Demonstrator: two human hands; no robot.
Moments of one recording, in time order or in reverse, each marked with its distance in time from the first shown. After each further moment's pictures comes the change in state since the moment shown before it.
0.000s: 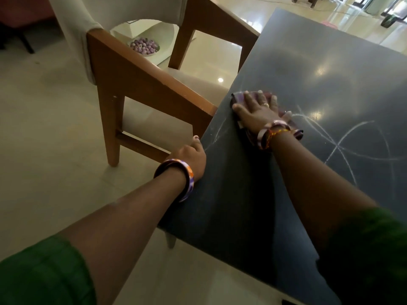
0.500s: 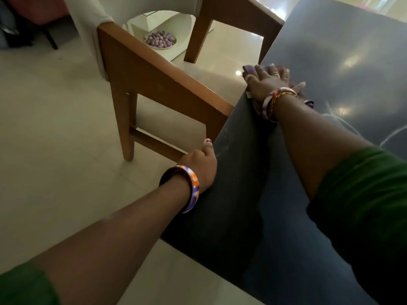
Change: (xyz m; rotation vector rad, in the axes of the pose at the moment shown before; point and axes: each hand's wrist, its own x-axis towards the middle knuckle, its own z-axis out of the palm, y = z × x) left_hand 0.007 0.000 0.002 -0.104 -0.035 -0.056; right_hand 0.084 -0.022 -0.007 0.059 0.045 -0.019
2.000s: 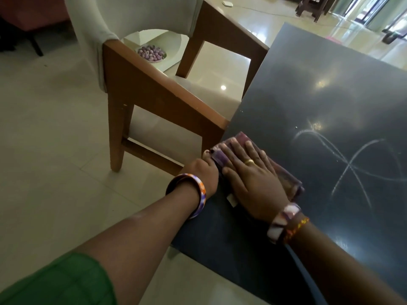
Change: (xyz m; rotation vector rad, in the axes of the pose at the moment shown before) left_hand -0.011 0.002 -0.006 0.044 -0.004 0.063; right_hand -0.192 -0.001 0.033 -0.133 -0.029 -0.449
